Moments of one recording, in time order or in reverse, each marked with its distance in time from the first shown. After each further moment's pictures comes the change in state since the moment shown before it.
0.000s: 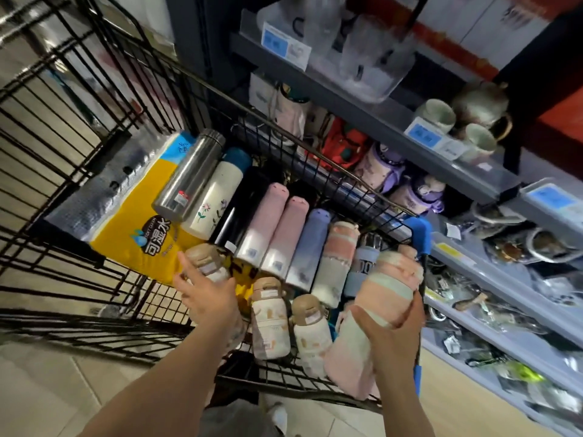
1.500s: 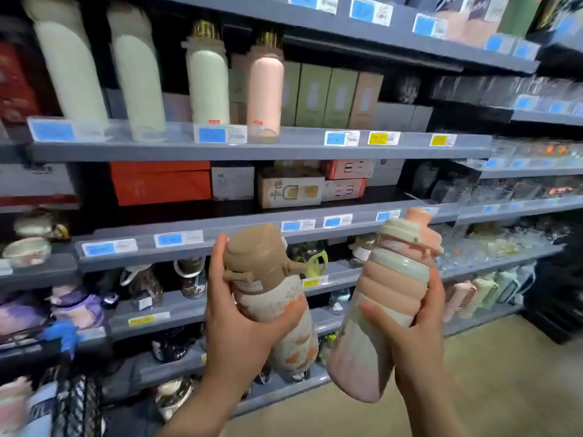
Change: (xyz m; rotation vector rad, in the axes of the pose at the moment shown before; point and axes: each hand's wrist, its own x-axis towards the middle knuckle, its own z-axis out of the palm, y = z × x) left_hand -0.614 0.117 0.122 -0.721 -0.972 1.299; right_hand -0.067 0.068 -0.565 0.412 0.679 -0.538
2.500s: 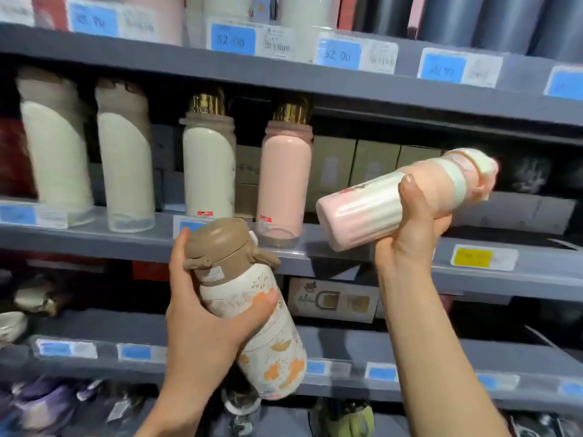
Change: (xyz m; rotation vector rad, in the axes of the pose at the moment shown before) left_hand 0.239 -0.050 0.093 0.092 0.348 0.167; right_hand 0.389 -0.036 0.181 1.050 -0.062 0.140
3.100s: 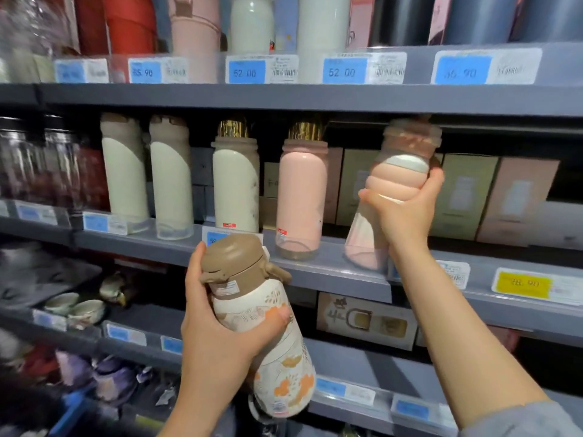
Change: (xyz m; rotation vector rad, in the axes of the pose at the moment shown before) left_hand -0.023 0.023 0.029 0.201 0.151 0.059; right_hand 0.068 0.028 0.009 -0.815 -0.333 -0.225
